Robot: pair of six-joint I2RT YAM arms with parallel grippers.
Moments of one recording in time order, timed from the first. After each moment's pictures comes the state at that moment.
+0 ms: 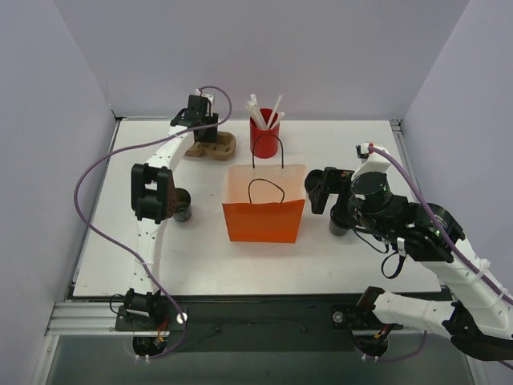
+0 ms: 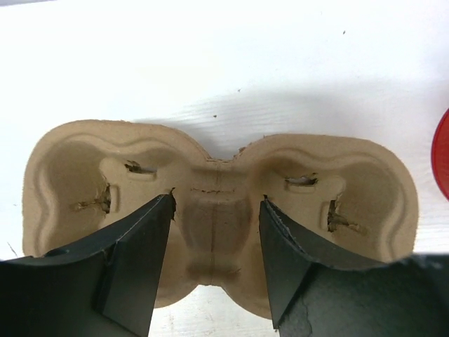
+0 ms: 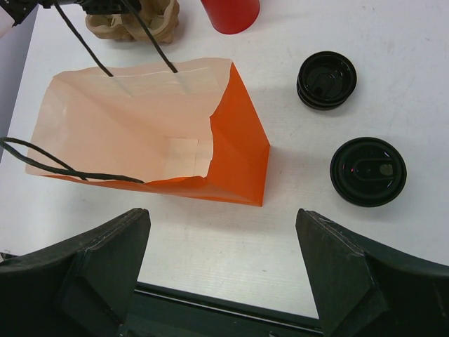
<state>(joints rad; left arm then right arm) -0.24 2.46 2.24 -0.56 -0.13 -0.09 0.88 0.98 1.44 -1.06 0.52 0.65</state>
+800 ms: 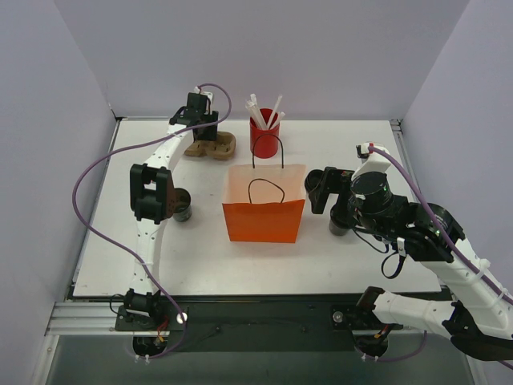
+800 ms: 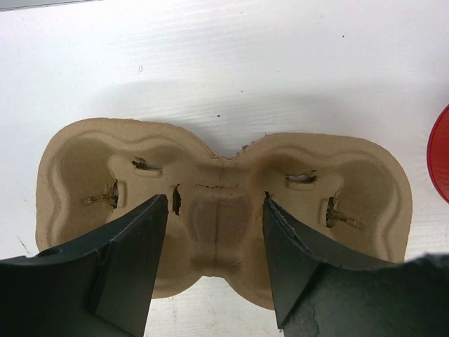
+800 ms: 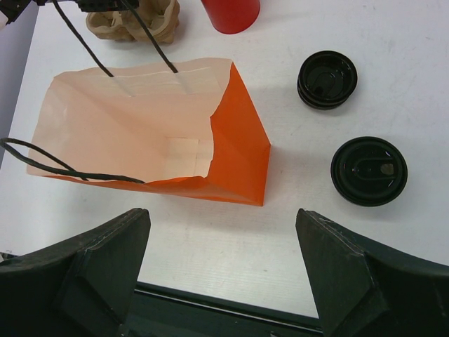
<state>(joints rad) -0.24 2.44 2.26 -0.57 -0.14 -0.09 0.88 0.98 1.44 -1.06 0.52 0.65</state>
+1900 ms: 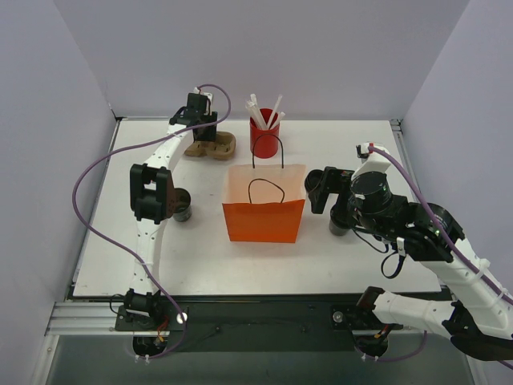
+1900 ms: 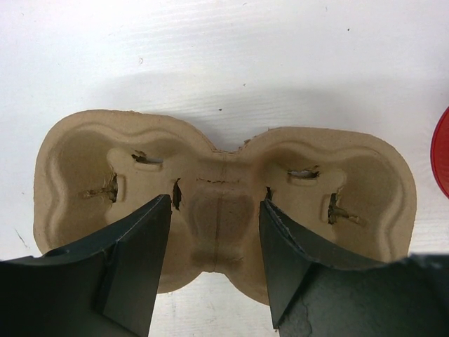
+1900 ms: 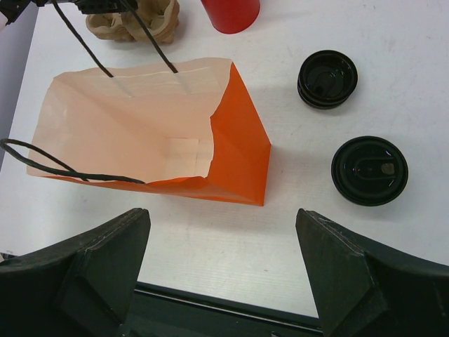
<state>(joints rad) -0.23 2.44 2.26 -0.59 -0.14 -0.10 0.88 0.98 1.44 -1.06 0.52 0.65</state>
